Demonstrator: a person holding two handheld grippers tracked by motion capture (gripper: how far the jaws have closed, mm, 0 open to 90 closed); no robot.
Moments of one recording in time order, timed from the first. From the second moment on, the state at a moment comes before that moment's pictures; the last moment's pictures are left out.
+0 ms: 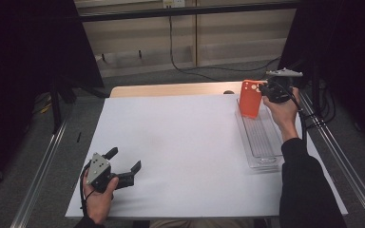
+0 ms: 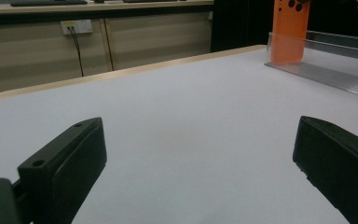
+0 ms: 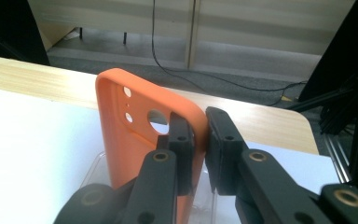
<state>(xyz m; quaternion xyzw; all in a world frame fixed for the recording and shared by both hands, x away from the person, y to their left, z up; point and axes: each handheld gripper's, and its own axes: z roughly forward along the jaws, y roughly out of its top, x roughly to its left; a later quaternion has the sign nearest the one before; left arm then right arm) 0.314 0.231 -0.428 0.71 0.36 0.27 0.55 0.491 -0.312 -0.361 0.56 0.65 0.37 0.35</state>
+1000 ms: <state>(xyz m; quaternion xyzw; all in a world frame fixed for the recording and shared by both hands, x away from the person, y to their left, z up) 0.315 0.233 -0.429 0.71 0.36 0.27 0.55 0.518 -0.321 -0.363 0.57 0.65 0.38 0.31</state>
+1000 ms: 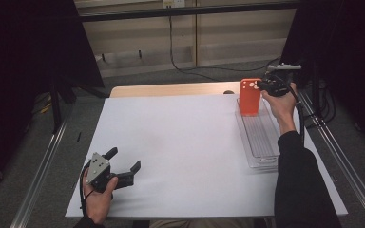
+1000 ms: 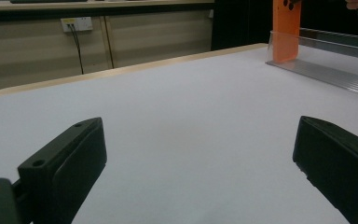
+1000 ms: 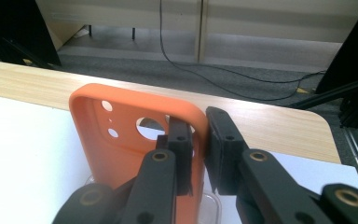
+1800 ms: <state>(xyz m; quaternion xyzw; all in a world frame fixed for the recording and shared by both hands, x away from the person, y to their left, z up) 0.316 0.231 -0.430 0.71 0.35 0.27 0.54 0.519 -0.325 -0.366 0.58 0.65 0.38 0.31</state>
